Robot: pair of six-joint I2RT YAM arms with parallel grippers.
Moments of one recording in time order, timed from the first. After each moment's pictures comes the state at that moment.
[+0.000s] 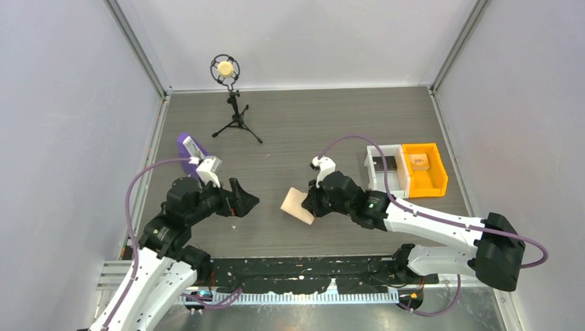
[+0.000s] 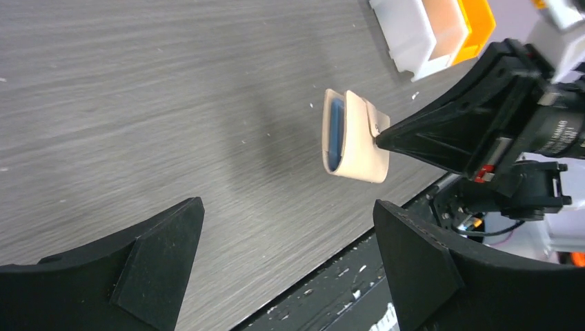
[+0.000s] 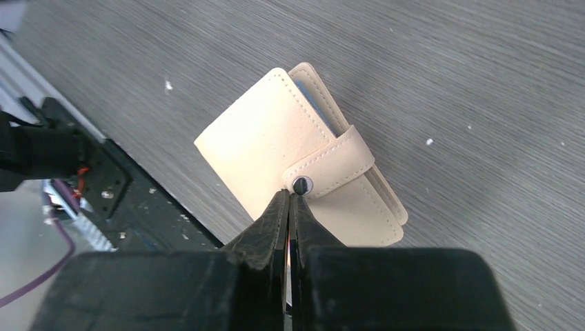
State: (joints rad) left arm -0.41 0.46 0.65 -0.62 0.26 -0.46; right arm 1.01 1.17 0.72 -0.18 0.09 0.55
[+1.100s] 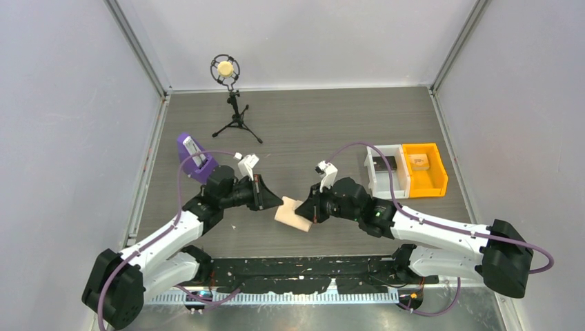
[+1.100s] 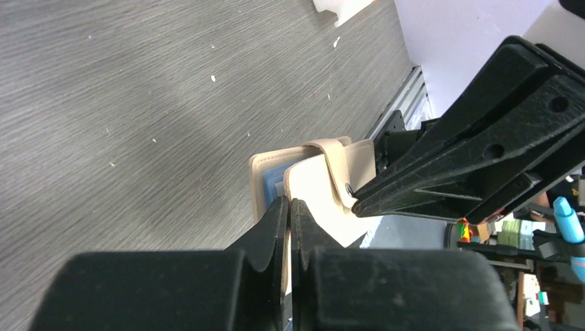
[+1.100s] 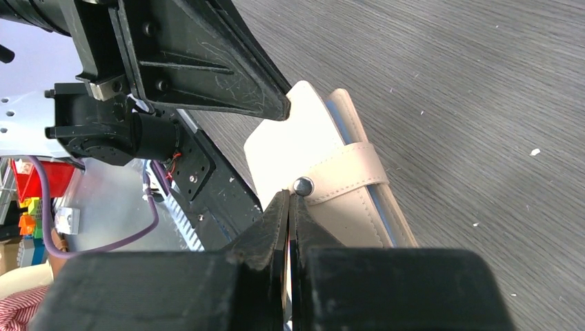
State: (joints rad) left arm -0.53 0.98 0.44 0.08 0.57 -0.70; right arm 1.01 1.07 0.58 0.06 -0.09 0.67
